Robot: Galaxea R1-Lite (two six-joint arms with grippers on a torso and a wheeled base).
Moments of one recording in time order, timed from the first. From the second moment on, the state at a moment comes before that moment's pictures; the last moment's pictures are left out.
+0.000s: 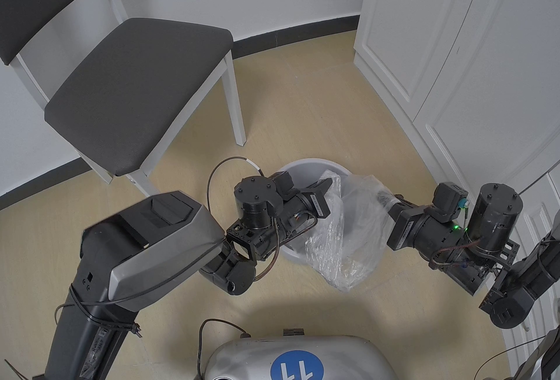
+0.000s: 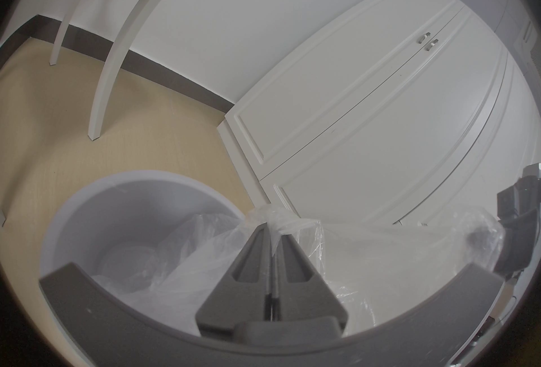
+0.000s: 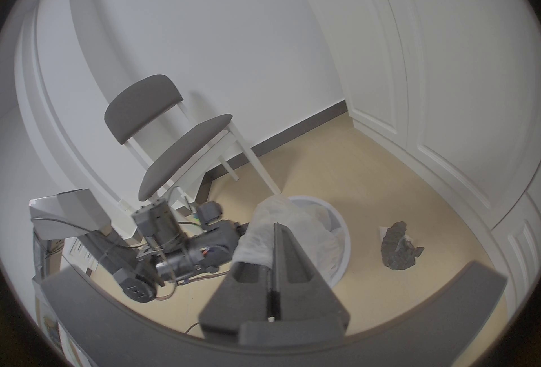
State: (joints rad) left arm -0.64 2.56 -1.35 -1.29 -0.16 -0.53; right arm 0.59 1.81 -0.40 -1.39 -0.13 0.27
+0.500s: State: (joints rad) left arm -0.61 2.61 -1.41 -1.32 -0.13 -0.53; right arm 0.59 1.90 -0.40 -1.47 -0.13 0.27
